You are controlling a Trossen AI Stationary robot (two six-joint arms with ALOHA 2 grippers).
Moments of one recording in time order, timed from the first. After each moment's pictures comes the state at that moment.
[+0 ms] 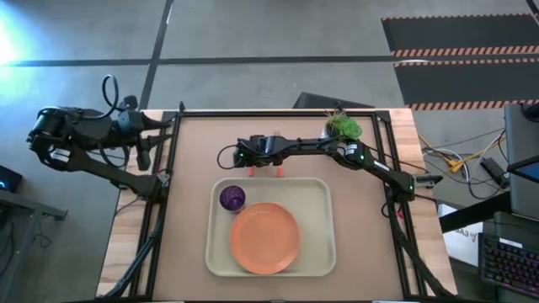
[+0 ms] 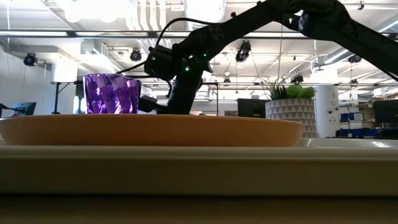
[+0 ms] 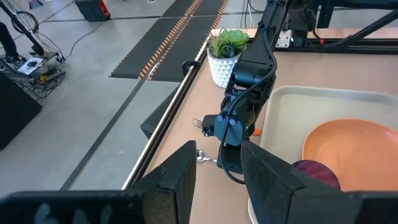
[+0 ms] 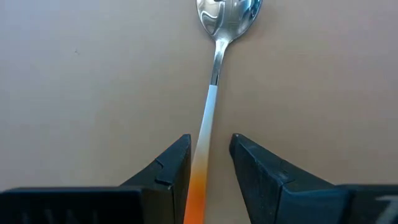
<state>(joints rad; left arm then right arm) -0.18 0.88 1.60 -1.33 -0.54 -0.12 -0.19 2.49 2.08 -0.75 0.18 1.20</state>
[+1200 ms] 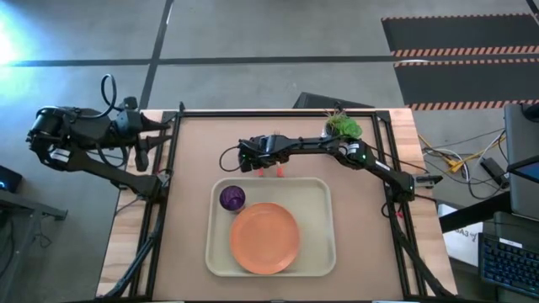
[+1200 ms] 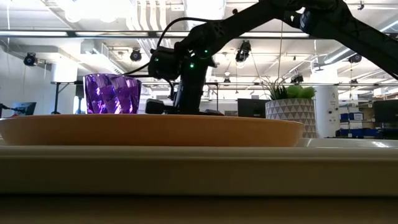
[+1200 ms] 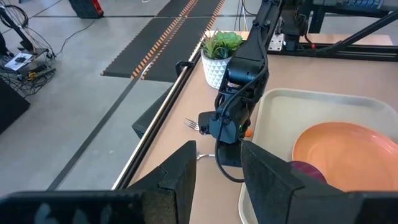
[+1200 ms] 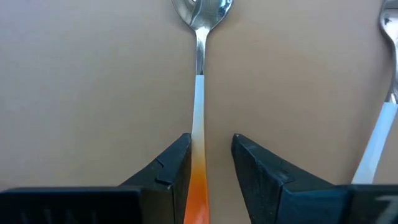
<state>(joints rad) -0.18 0.87 1.60 -1.33 -0.52 -0.15 -0.20 2.46 2.07 -0.86 0.18 1.05</state>
